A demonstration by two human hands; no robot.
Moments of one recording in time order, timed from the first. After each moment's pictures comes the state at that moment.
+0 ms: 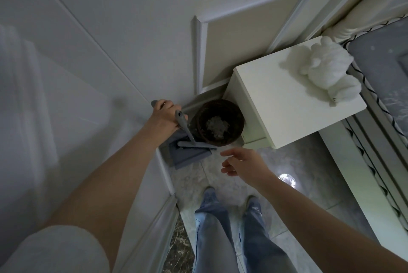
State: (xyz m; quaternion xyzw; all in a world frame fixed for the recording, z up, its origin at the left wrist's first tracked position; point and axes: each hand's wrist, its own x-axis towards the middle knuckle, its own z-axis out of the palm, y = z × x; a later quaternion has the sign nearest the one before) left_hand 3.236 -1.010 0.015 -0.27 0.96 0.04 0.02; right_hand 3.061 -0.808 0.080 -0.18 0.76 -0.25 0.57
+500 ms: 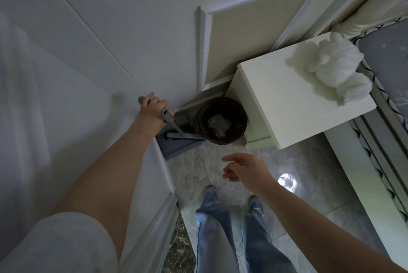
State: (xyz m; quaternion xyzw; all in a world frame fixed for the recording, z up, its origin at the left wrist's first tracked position) left_hand 3.270 -1.037 -0.030 -0.33 0.94 0.02 -0.02; right_hand 3.069 -0.798 0.059 -0.19 0.76 -0.24 0.58
